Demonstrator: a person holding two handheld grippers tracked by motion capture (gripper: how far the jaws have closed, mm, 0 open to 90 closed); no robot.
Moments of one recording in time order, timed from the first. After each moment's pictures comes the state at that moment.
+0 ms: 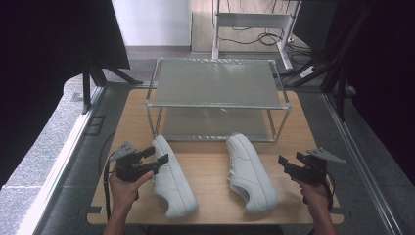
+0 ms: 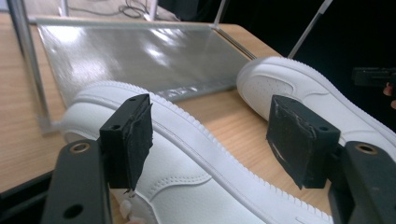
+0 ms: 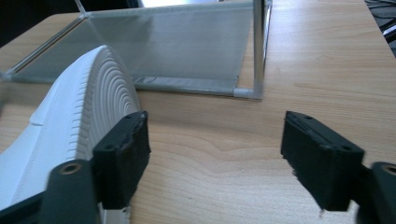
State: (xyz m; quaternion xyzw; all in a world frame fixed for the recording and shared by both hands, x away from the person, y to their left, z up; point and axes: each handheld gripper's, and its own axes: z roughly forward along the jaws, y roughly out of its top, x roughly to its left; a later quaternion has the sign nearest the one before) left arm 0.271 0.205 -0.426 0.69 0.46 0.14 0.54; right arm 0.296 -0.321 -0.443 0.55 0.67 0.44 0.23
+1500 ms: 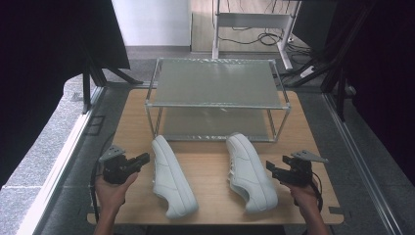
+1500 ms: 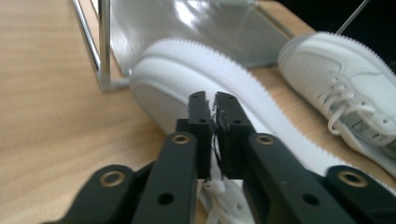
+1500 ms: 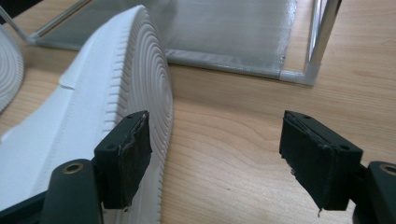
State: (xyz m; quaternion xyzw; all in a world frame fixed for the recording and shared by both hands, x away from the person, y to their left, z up) left arm 0.267 0.239 -0.439 0.70 0.51 0.13 0.48; right arm 0.298 -0.292 -0.459 0.52 0.72 0.42 0.20
